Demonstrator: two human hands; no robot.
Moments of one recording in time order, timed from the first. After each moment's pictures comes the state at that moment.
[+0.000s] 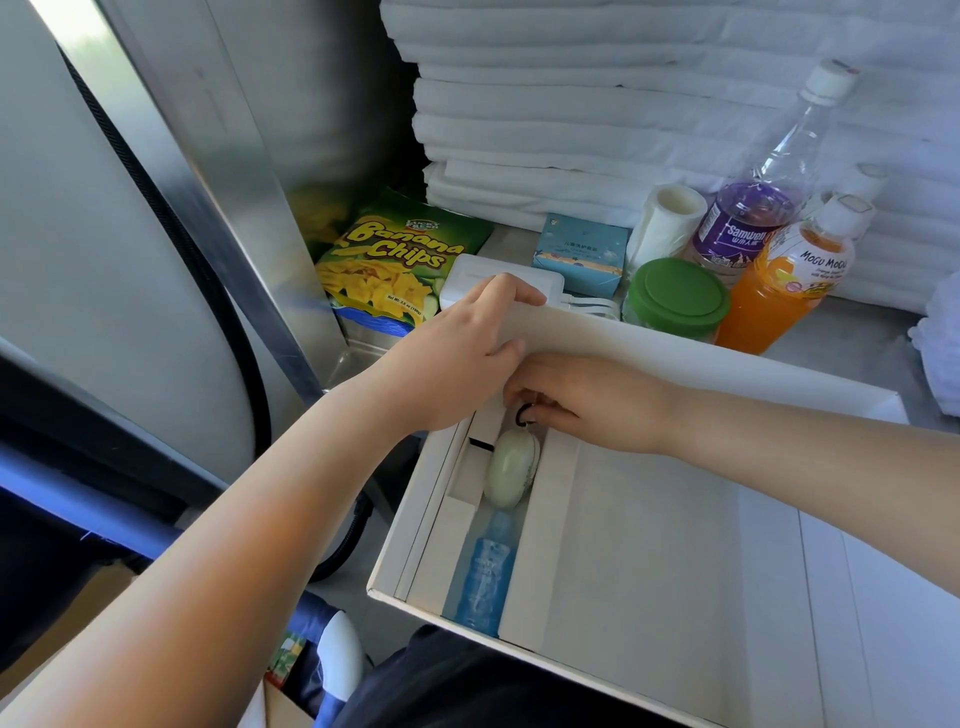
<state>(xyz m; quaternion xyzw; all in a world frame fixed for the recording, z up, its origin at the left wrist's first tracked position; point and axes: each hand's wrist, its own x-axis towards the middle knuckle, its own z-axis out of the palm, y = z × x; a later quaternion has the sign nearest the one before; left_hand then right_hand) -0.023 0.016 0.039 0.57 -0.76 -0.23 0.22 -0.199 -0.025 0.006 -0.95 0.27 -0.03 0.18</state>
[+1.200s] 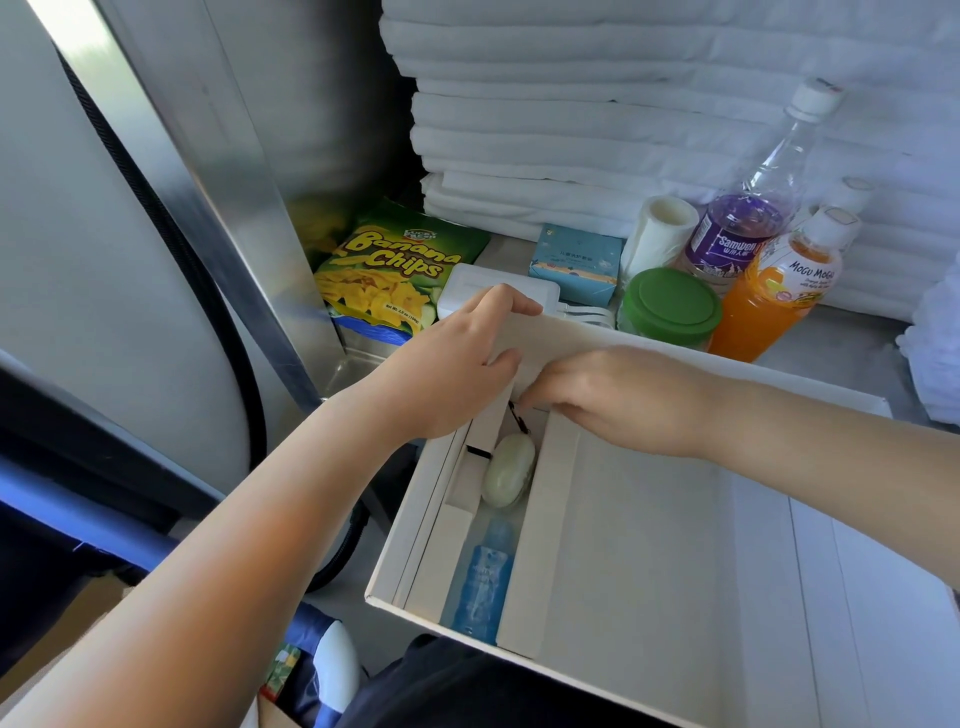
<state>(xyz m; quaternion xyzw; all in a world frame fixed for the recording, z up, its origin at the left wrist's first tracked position) -0.023 0.015 0.038 0.57 -0.76 -0.23 0.21 -0.214 -0.021 0.032 -0.97 0.22 0.01 0.06</state>
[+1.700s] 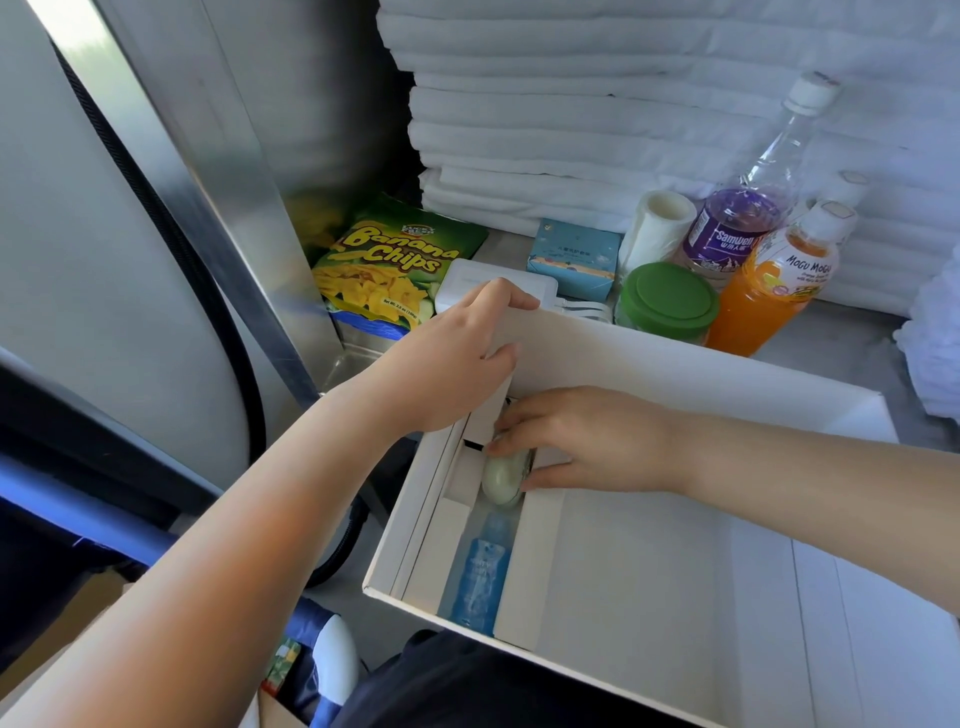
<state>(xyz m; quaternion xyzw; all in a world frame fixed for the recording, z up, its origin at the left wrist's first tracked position) -0.023 0.016 0.040 0.57 -0.76 -0.22 0.21 -0.204 -0.003 0.006 -0.95 0.22 0.05 0.19</state>
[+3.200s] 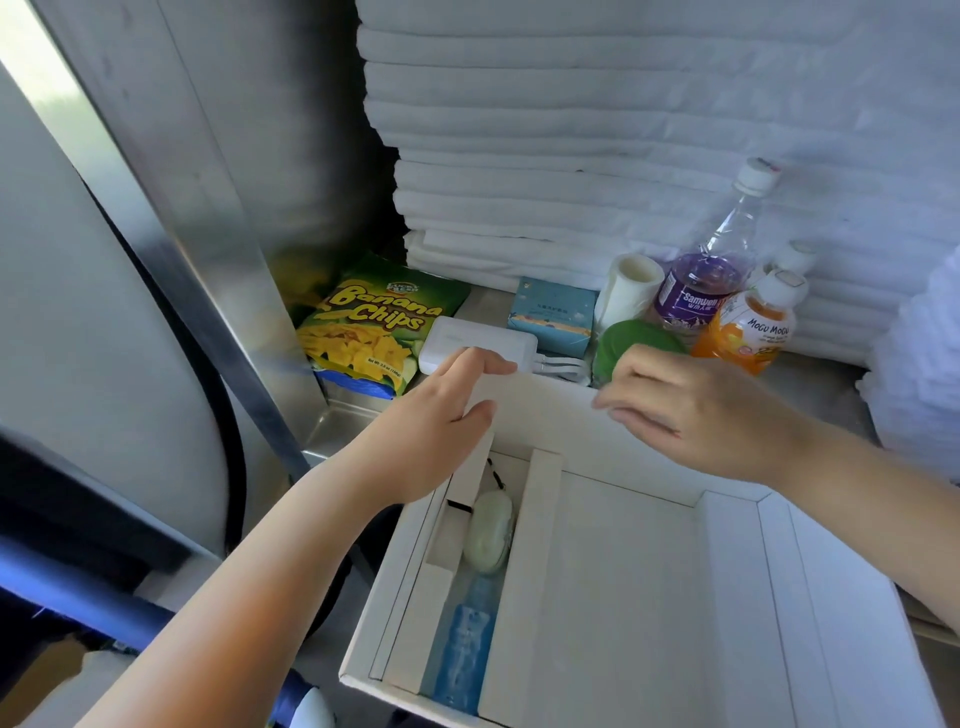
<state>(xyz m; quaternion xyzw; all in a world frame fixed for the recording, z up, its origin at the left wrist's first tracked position) -0.020 0.015 0.031 0.56 -0.75 -0.27 0.24 -0.279 -0.030 0.060 -0.95 0.27 -0.15 -0.04</state>
